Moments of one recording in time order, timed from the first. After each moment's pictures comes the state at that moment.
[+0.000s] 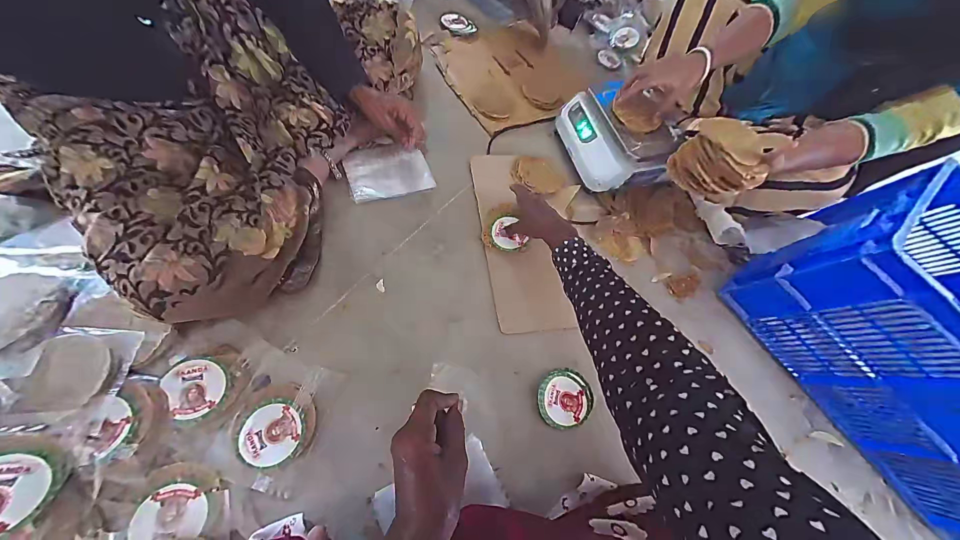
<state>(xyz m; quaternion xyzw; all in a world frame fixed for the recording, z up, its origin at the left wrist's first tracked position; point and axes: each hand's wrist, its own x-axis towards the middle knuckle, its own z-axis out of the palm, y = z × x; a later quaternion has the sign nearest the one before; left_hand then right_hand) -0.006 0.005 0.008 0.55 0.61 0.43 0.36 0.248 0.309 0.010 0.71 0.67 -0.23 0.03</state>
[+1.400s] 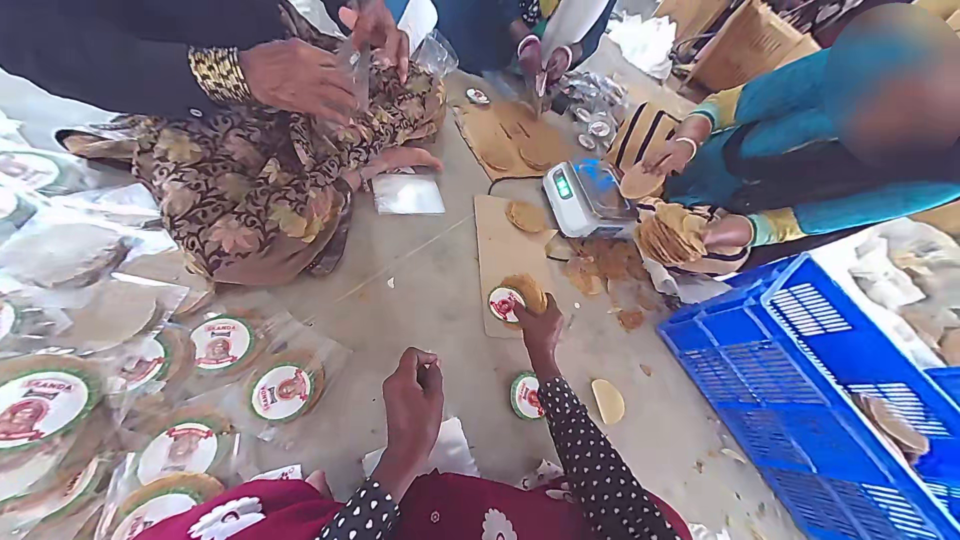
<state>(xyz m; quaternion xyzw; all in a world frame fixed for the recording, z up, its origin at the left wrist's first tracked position) -0.022 0.015 0.023 0.51 0.65 0.43 0.37 0.218 0.122 -0.019 0.78 0.47 -0.16 -0.38</state>
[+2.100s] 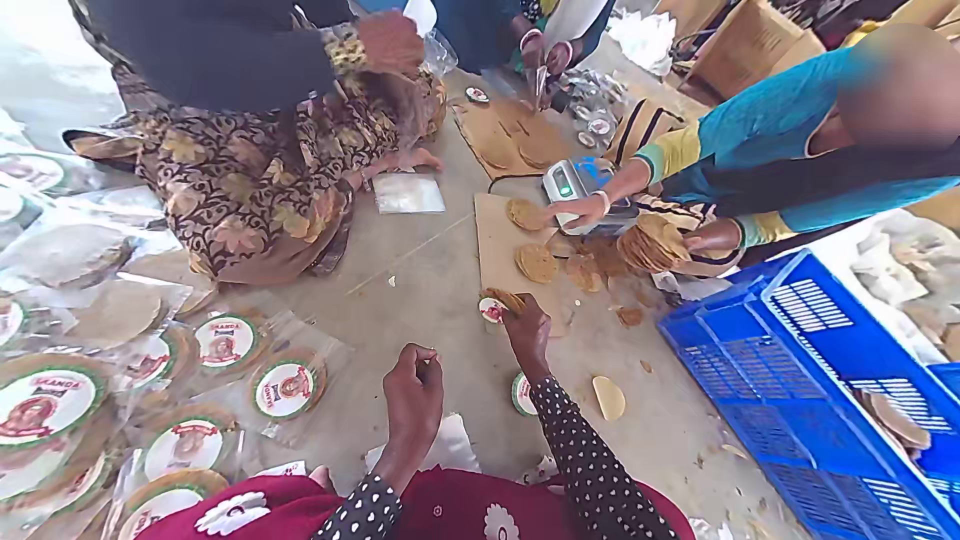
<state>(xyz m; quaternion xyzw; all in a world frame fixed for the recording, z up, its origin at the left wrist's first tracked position) -0.024 0.018 0.025 0.50 0.65 0.44 0.38 0.196 0.113 -0.024 0.76 0.56 -0.11 -0.29</state>
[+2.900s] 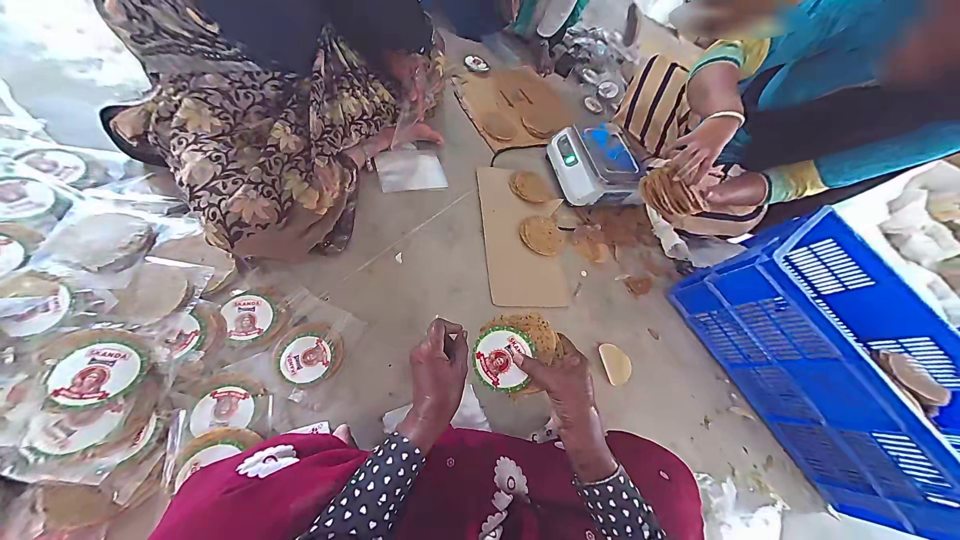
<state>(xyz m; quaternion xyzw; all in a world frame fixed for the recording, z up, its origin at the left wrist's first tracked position) -0.013 0.000 0.025 0.57 0.59 0.46 0.35 0.155 -0.034 0.066 0.69 0.37 -0.40 -0.48</state>
